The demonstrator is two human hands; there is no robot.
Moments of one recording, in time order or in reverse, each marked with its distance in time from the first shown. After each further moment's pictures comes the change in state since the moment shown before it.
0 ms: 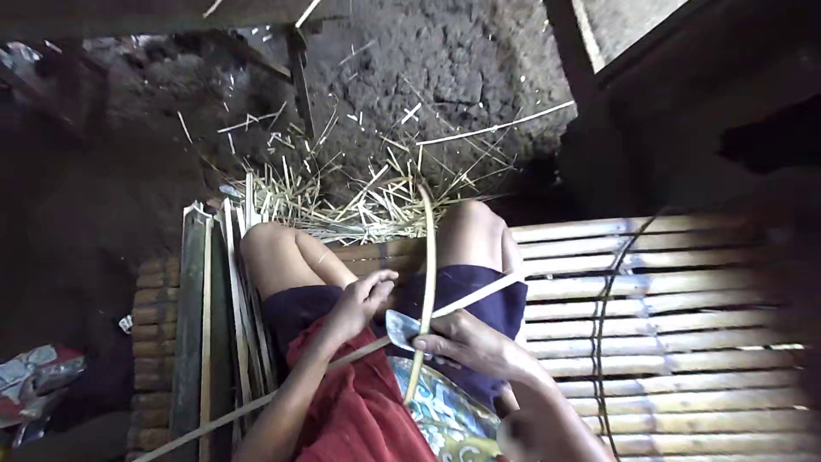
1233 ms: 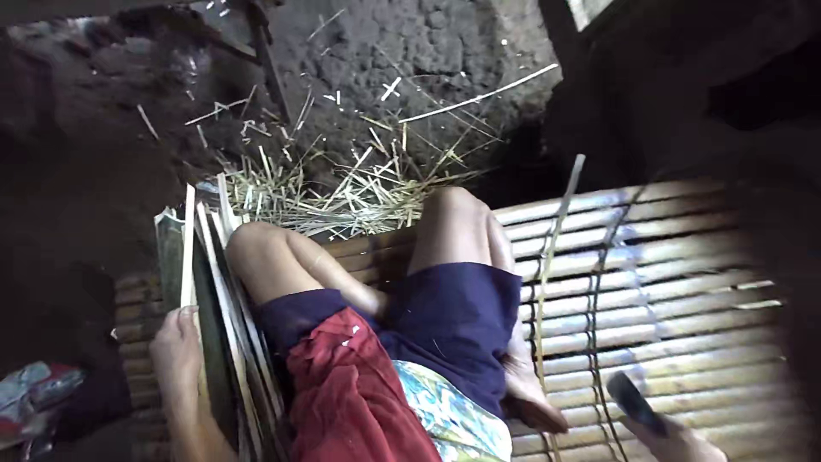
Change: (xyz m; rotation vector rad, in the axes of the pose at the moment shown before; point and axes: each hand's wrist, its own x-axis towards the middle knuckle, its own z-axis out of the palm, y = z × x) left_hand -0.119 -0.081 -0.144 0.477 0.775 -0.637; right_hand -0.244 0.129 0.022 -0.204 0.673 1.417
